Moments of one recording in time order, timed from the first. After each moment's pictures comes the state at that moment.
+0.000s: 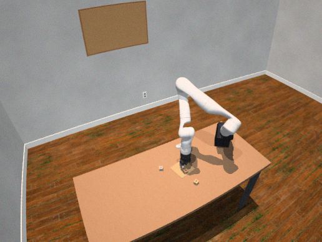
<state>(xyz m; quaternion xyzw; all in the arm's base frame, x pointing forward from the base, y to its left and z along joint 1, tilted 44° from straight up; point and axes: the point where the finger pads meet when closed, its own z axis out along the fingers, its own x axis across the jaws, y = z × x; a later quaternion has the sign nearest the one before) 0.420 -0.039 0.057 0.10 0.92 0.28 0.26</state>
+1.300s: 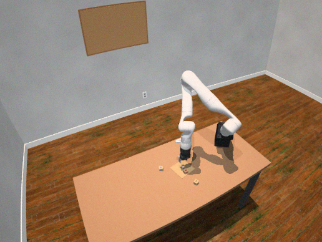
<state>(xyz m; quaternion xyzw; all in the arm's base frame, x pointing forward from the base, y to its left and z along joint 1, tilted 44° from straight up) 0.396 -0.065 0.090 0.10 0.92 0.28 0.26</state>
